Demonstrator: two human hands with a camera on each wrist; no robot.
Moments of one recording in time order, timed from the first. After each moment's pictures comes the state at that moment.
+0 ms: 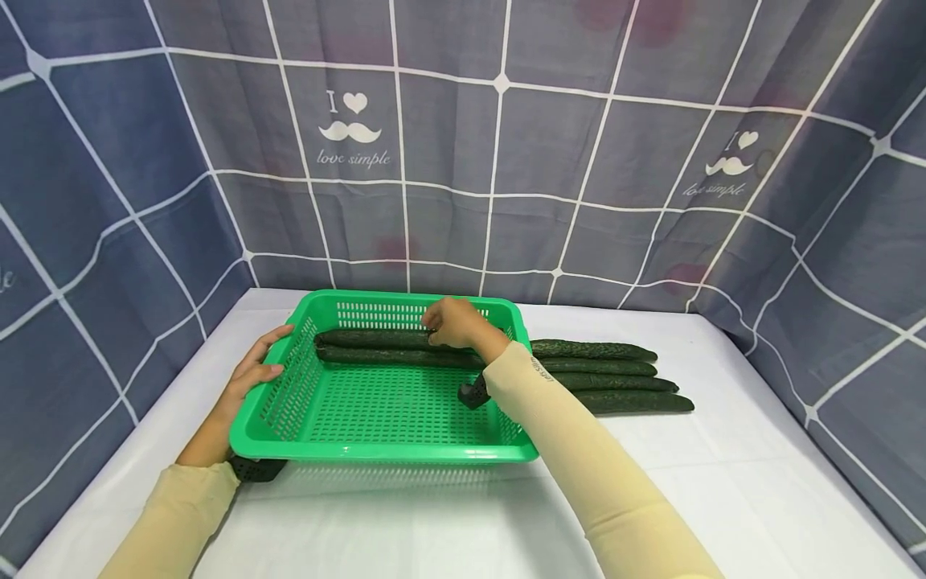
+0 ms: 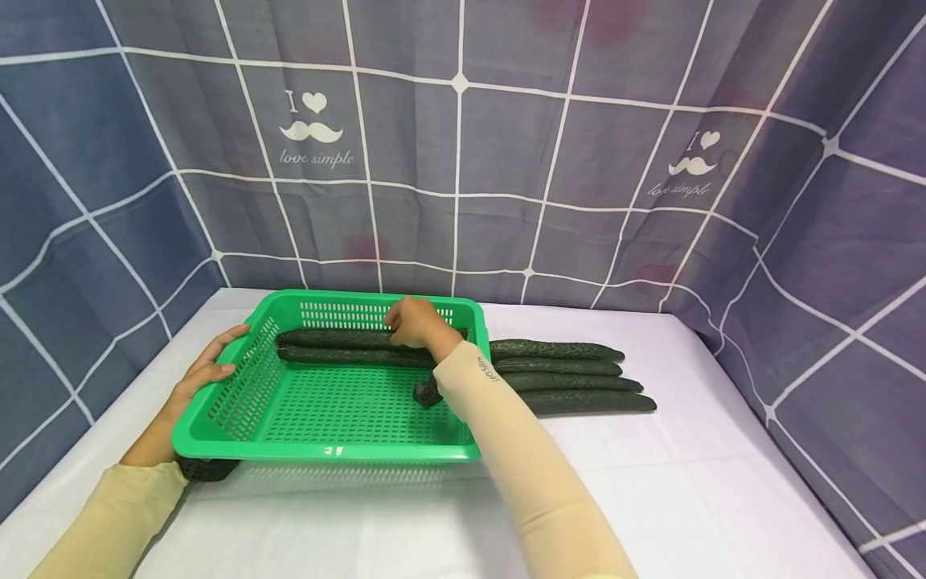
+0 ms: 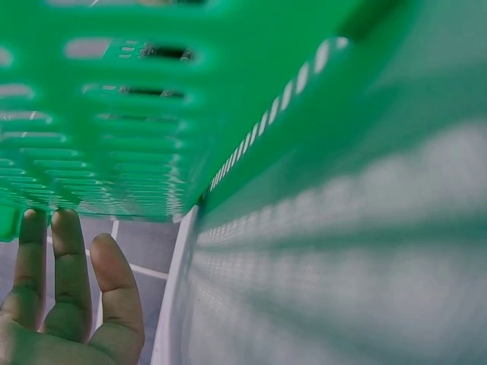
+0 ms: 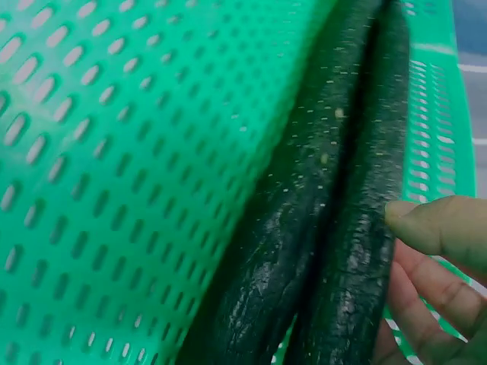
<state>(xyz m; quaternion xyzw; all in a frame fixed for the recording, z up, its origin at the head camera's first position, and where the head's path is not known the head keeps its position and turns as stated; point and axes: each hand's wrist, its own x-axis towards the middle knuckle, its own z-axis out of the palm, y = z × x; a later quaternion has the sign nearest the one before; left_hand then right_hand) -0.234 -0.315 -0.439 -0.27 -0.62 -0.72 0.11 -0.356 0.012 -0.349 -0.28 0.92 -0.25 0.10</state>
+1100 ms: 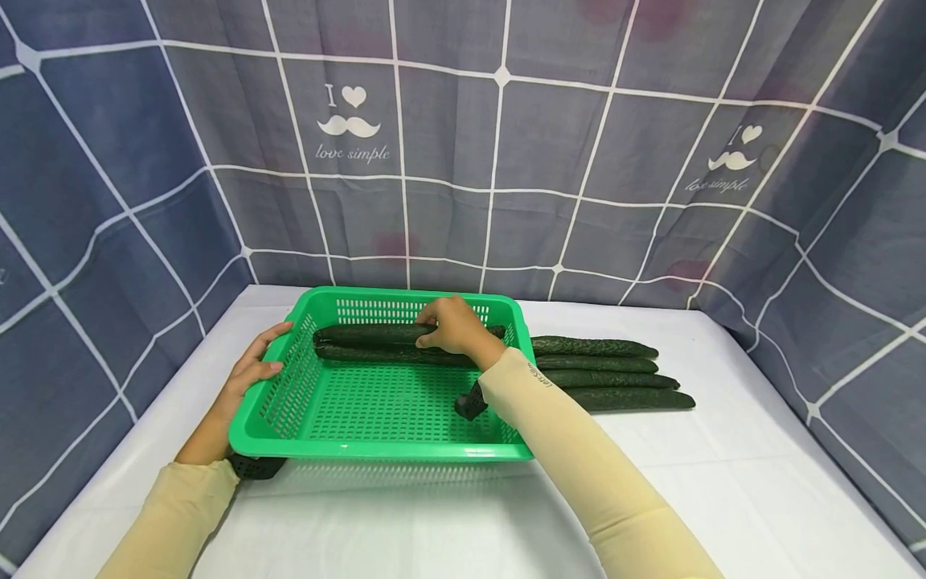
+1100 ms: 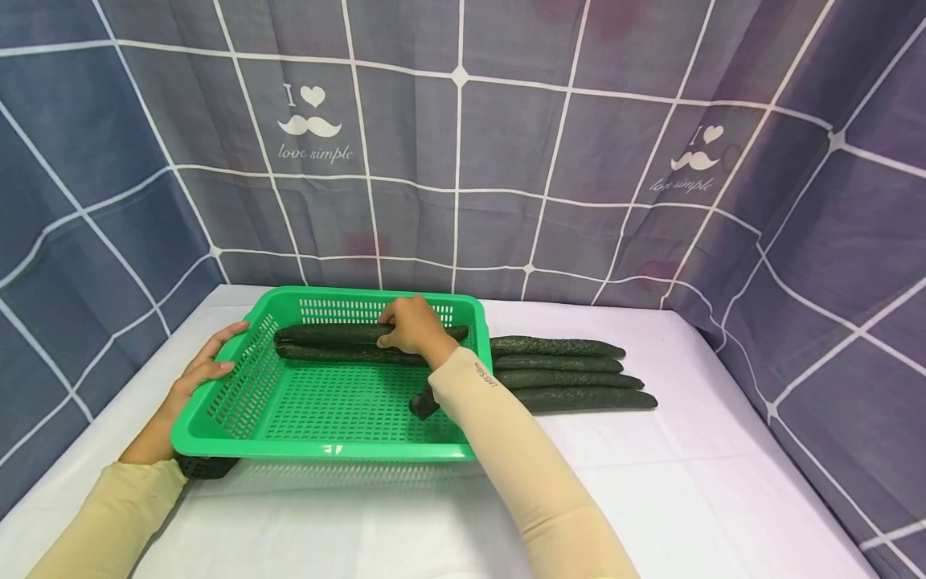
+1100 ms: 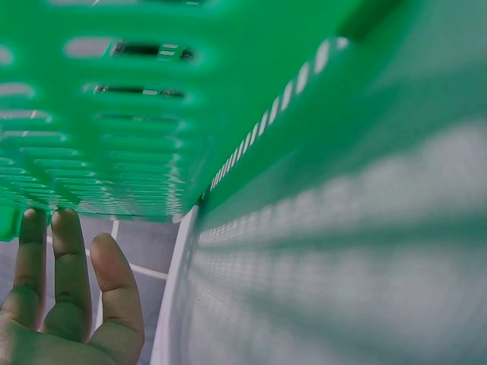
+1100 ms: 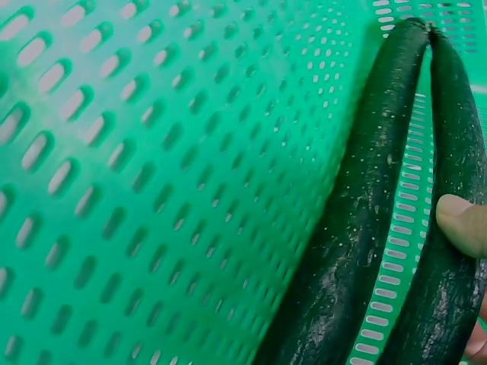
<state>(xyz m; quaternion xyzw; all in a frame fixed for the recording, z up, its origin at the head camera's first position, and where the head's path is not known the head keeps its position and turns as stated) -0.232 -0.315 -0.440 -0.25 -0.63 -0.73 0.11 -0.345 0.006 -0.360 -0.32 0.92 -0.23 0.01</state>
